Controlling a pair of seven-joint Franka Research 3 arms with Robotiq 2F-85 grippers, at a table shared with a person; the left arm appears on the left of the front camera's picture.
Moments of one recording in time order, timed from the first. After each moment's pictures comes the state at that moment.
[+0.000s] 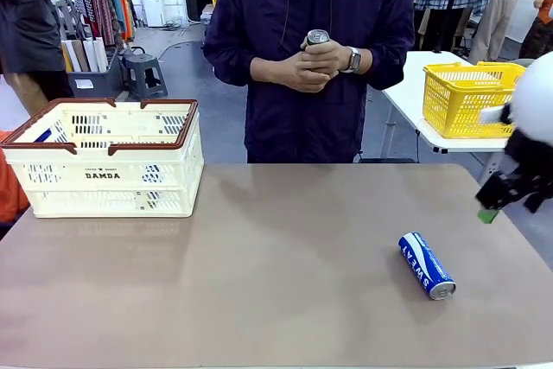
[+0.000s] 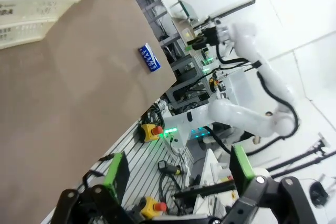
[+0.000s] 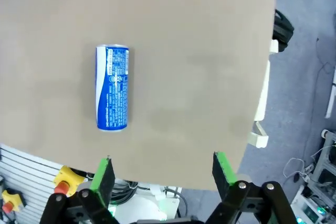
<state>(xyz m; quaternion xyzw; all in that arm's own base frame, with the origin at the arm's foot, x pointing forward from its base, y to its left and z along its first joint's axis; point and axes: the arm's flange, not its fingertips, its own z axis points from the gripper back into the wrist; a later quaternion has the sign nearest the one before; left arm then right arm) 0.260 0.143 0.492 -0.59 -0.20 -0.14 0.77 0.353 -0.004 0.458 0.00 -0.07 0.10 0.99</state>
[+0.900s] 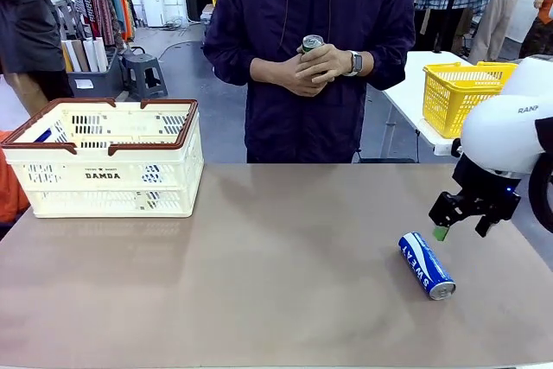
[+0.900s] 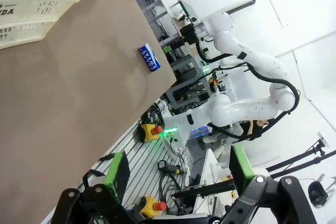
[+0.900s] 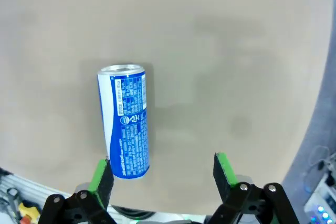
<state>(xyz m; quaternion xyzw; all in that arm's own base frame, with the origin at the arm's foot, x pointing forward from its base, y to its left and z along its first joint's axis) 0.260 0.143 0.492 -0.59 -0.20 -0.14 0.77 0.402 0.020 0.384 0.03 -0.01 0.06 1.00</state>
